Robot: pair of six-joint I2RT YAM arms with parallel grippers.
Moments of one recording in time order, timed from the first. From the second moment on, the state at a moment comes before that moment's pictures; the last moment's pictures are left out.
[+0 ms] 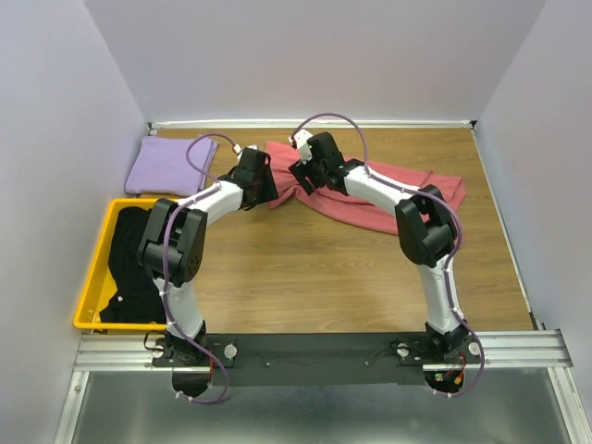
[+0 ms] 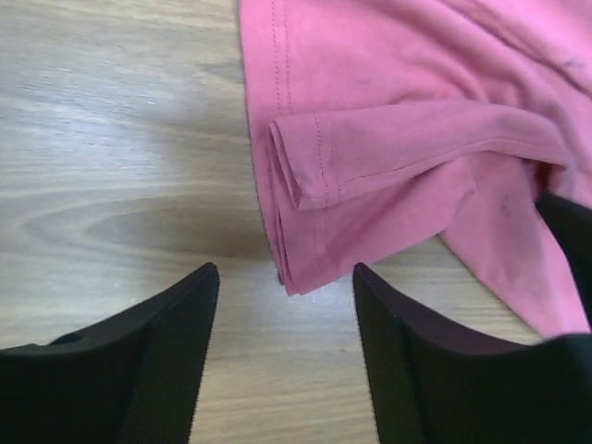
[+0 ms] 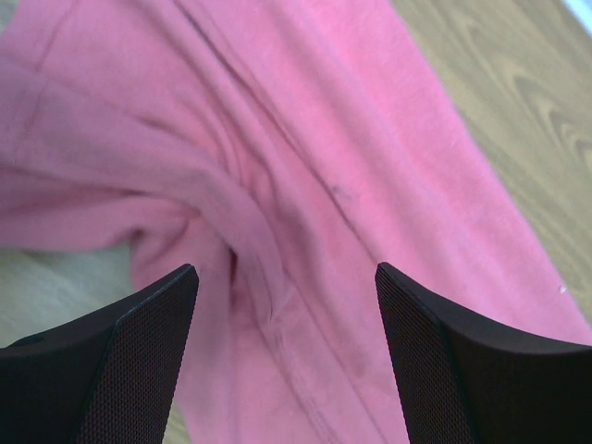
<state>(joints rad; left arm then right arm) -0.35 1.86 1.22 -0.21 -0.10 -0.55 0.60 2.20 1.72 -0.23 0.12 -0.25</state>
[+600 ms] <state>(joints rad) -0.39 1.97 1.28 -0.25 -0.30 -0.48 0.60 2.07 1.44 -0.21 0.14 -0.17</state>
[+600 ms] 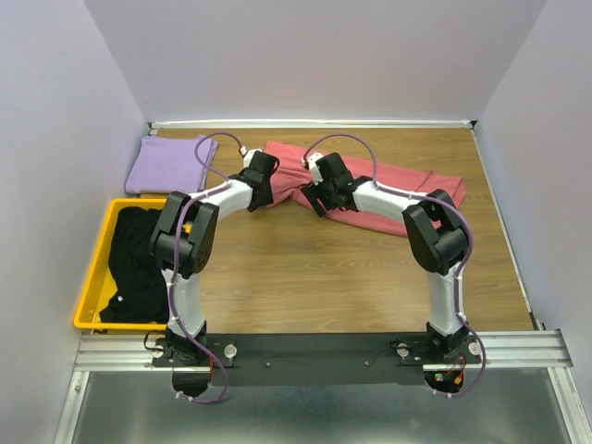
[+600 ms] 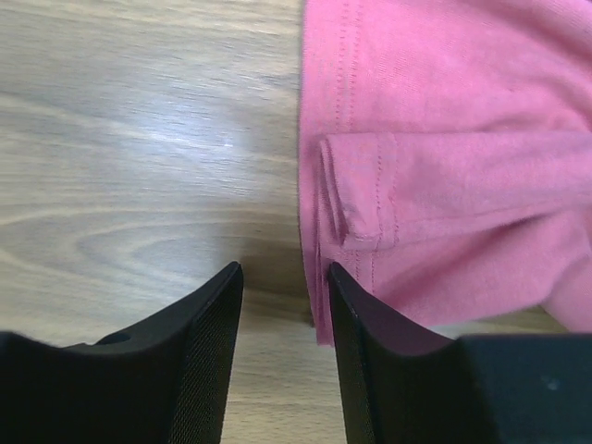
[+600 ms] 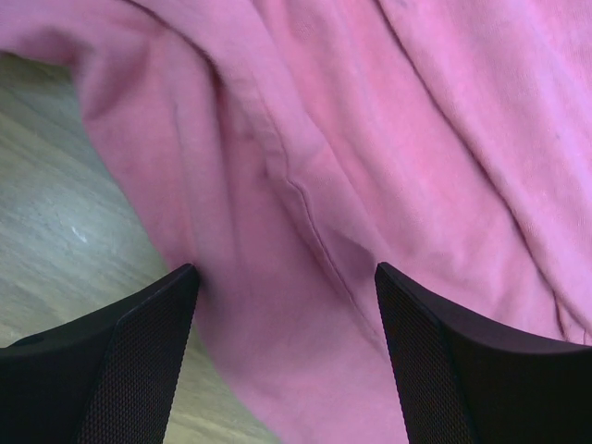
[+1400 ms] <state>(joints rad) -0.37 1.75 1.09 -0.41 -0.55 -0.42 0.69 1.86 1.30 -0.25 0.08 -0.11</state>
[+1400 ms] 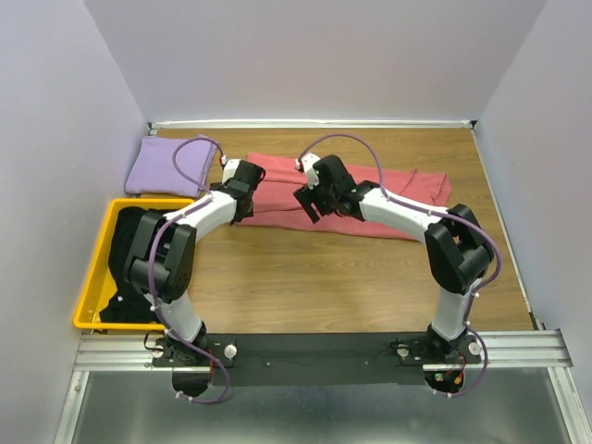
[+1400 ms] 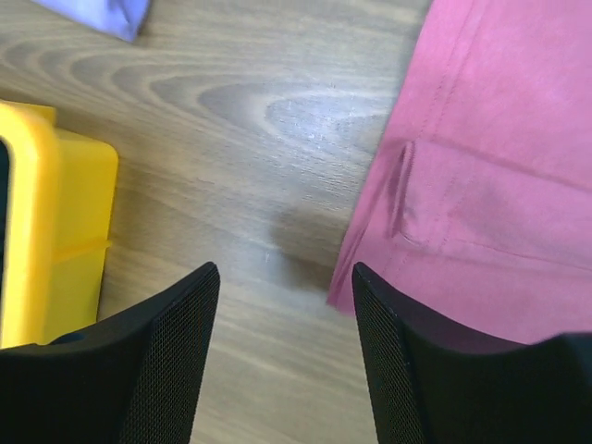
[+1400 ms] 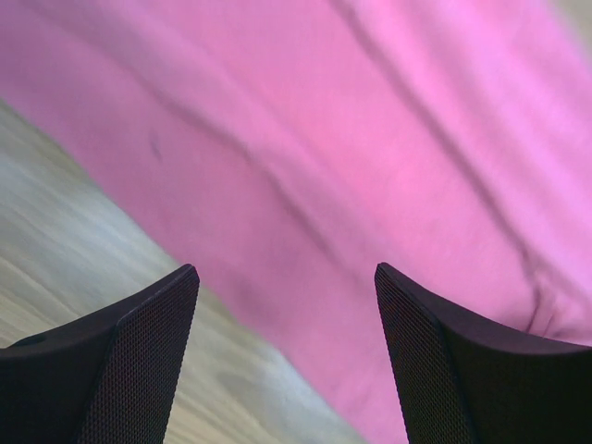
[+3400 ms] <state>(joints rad) -0.38 1.72 0.95 -0.16 -0.23 -0.52 0.65 2.34 1.89 -0.24 0.22 -0.26</state>
